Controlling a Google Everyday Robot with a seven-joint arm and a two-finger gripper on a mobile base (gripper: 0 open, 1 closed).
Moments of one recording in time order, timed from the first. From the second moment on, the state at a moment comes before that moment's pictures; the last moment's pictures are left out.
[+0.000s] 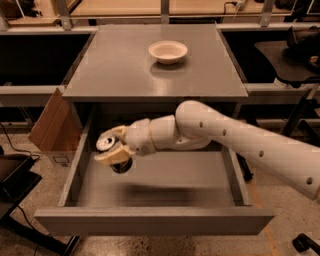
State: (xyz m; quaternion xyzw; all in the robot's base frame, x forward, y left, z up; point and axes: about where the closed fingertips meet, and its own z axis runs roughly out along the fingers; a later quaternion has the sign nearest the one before) arm 0.526 0.150 0.767 -0.58 0.56 0.42 0.42
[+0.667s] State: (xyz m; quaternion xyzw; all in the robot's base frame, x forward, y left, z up) arm 0.597 0.178 0.934 -0.53 0.58 0.36 0.50
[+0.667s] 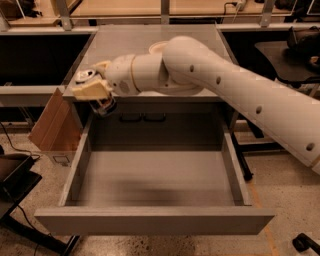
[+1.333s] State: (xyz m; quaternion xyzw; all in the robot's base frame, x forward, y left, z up) arm 0.729 0.218 1.000 -0.38 0.63 0.33 0.59
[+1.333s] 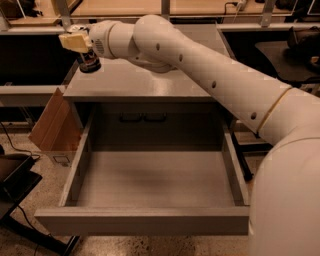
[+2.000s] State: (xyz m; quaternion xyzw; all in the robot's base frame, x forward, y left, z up) arm 0.805 0.189 0.938 -0.31 0.64 0.30 0.64
